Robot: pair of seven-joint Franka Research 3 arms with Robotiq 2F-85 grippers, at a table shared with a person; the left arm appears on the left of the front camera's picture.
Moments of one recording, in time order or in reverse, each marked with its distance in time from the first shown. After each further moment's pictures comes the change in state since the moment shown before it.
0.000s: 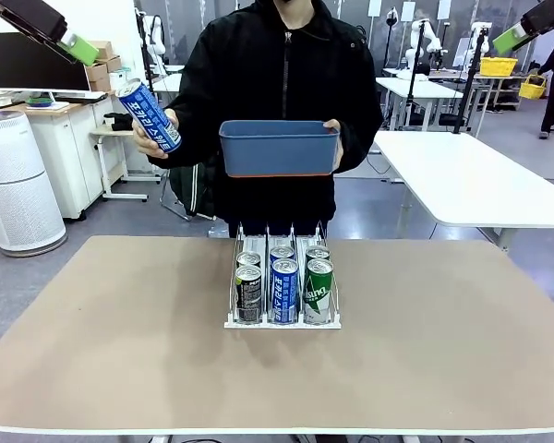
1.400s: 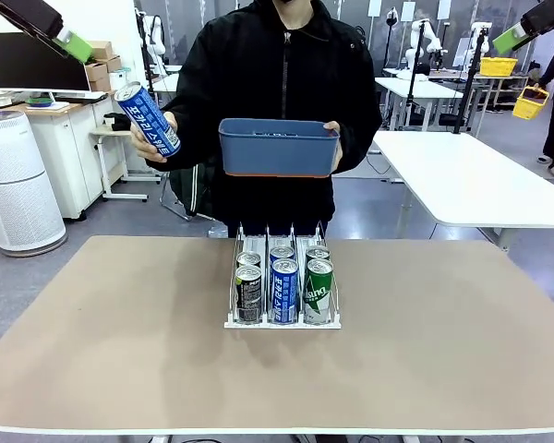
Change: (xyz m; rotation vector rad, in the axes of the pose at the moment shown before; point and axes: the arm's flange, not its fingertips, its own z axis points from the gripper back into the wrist) left arm 0.009 0.012 0.009 0.086 0.031 -0.013; right arm 0.000 0.000 0.000 0.000 0.000 0.000
